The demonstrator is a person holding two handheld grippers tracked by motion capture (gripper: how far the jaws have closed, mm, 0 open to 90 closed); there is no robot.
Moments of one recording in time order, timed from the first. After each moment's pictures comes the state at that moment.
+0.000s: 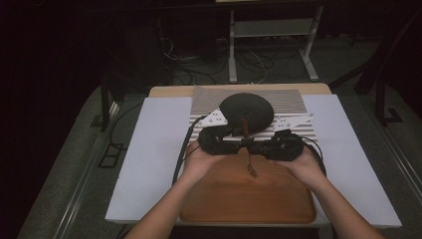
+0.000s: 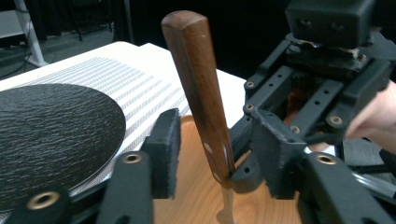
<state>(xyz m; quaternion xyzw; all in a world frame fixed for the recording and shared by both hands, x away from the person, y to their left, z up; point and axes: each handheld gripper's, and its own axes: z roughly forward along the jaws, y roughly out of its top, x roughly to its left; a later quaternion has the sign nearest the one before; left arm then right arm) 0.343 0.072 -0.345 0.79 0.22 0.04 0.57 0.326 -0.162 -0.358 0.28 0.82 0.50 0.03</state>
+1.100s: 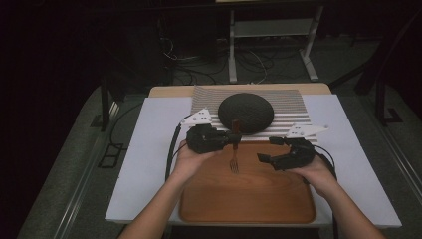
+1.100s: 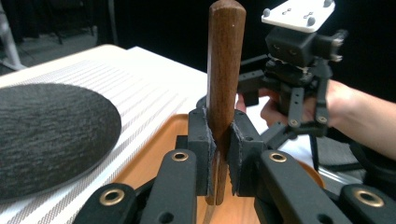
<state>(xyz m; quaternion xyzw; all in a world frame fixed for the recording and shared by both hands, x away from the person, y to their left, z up) 0.347 0.108 -0.343 0.79 0.20 0.00 0.58 0.316 -0.197 -0.386 0.32 0.80 0.49 0.10</state>
